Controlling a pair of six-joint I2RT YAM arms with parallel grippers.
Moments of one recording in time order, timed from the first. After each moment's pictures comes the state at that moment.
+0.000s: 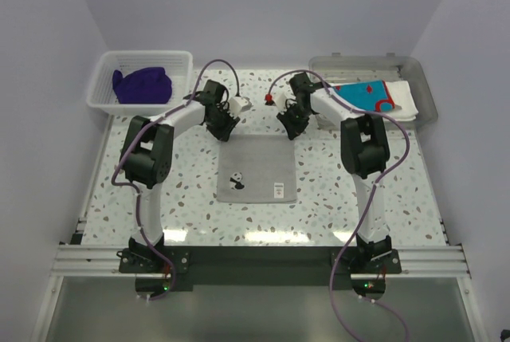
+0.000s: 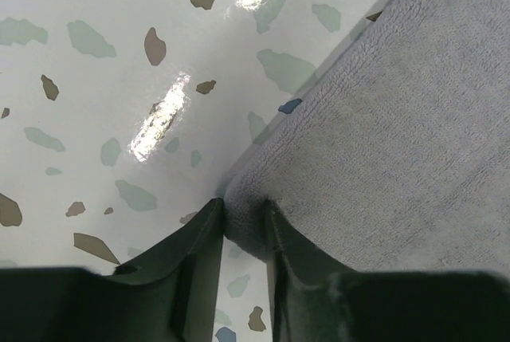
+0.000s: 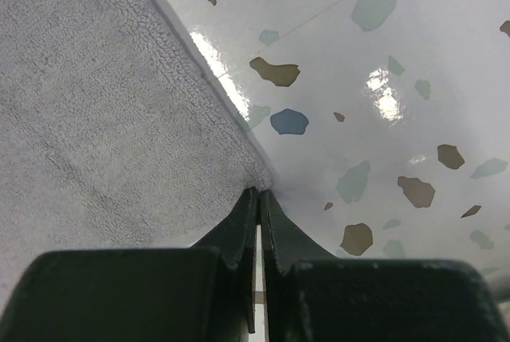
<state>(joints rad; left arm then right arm) -0.34 2.09 1.51 -0.55 0.24 0.45 0.35 2.26 1.82 -0.88 -0.30 -0.58</state>
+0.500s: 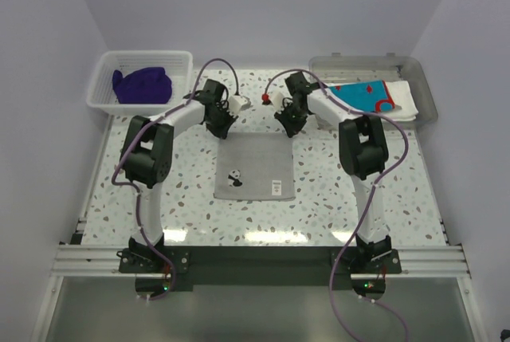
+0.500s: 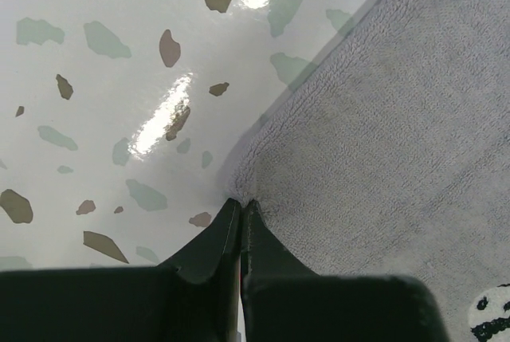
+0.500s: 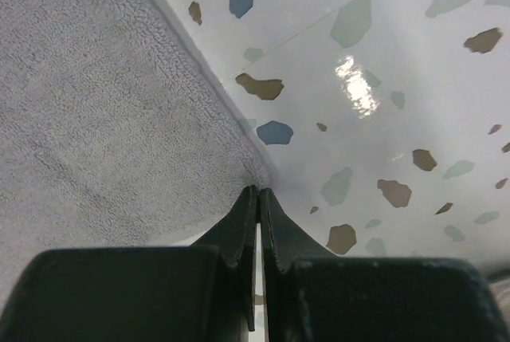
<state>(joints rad) -0.34 2.09 1.53 -0.55 0.23 0.44 0.37 2.25 1.83 -0.85 -0.23 -0.57</state>
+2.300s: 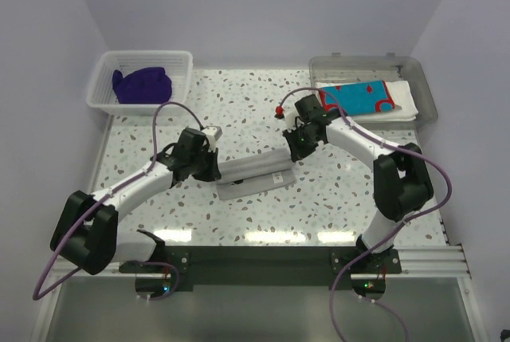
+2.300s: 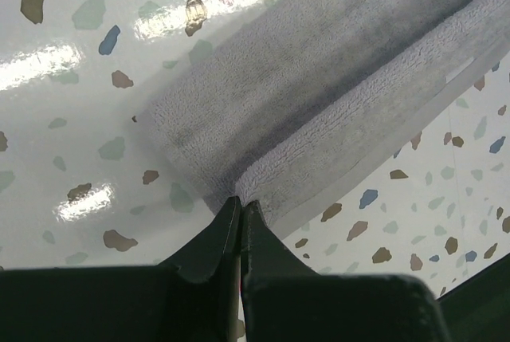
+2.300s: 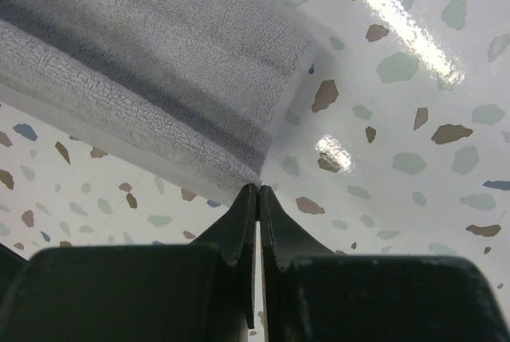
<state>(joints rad) -0.45 1.31 0.71 -0.32 0.17 -0.29 0.45 1.73 1.24 -0.69 -0.22 -0.14</state>
